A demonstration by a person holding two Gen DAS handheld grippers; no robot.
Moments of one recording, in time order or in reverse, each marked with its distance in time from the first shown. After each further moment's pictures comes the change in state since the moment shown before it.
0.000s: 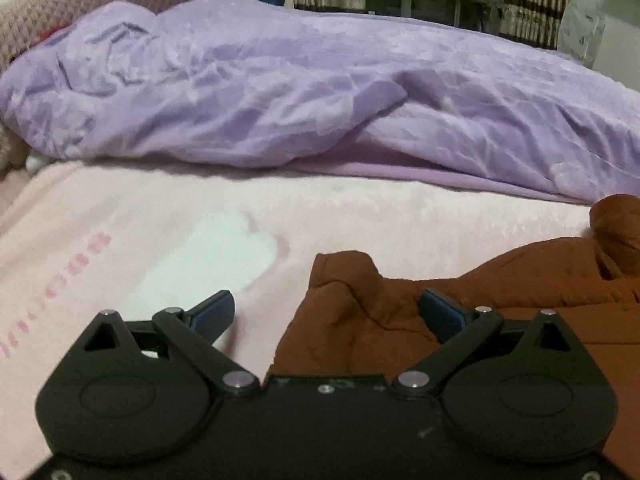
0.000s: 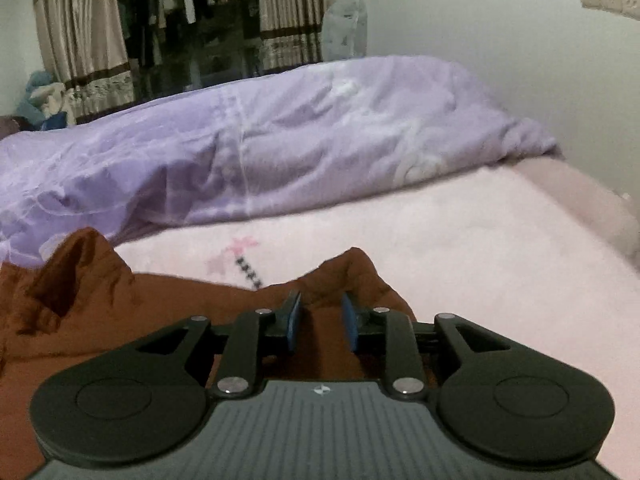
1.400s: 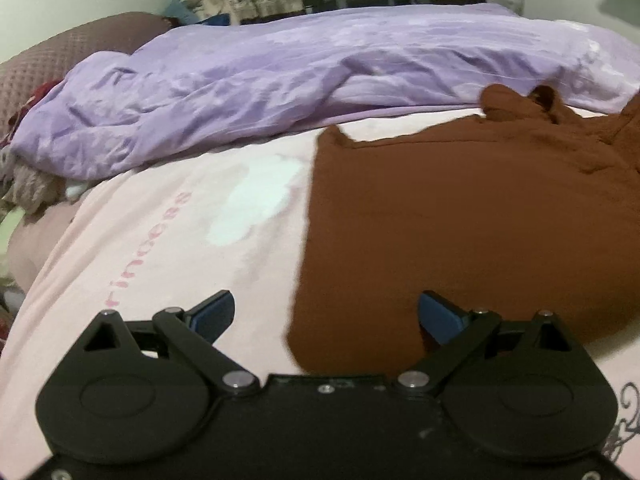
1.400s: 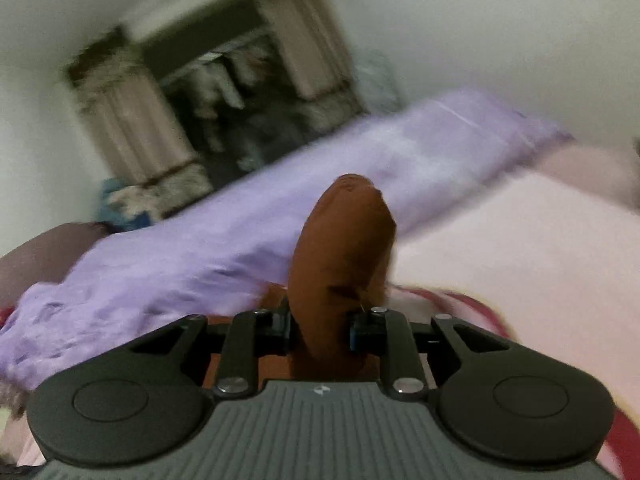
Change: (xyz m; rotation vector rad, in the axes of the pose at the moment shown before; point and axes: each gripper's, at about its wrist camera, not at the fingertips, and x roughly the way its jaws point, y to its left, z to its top) left arm -0.163 0.038 -0.100 0.232 0.008 -0.041; right arm -0.182 0.045 -0.021 0.203 -0.186 0.325
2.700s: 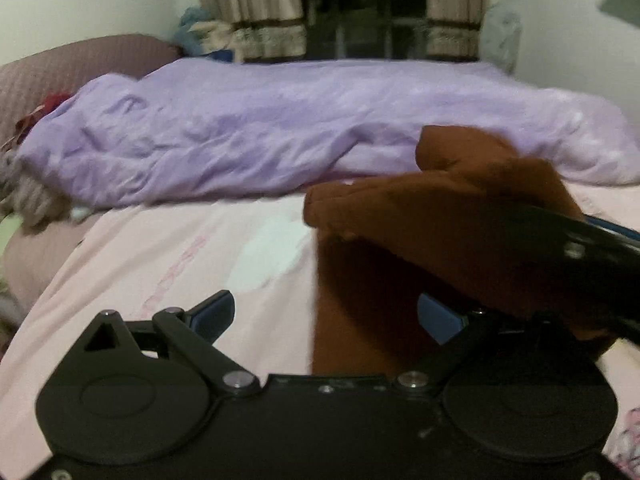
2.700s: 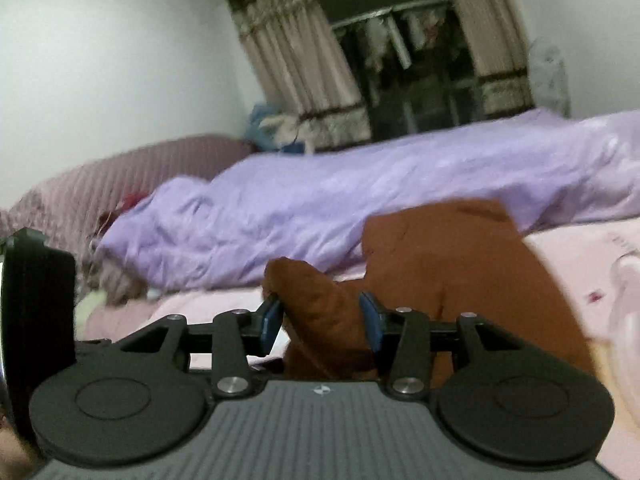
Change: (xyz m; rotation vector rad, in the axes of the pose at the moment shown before) left arm -0.053 0.029 0.024 -0.080 -0.145 -0.097; right arm -0.046 0.201 -0.097 -0.237 0.112 0.327
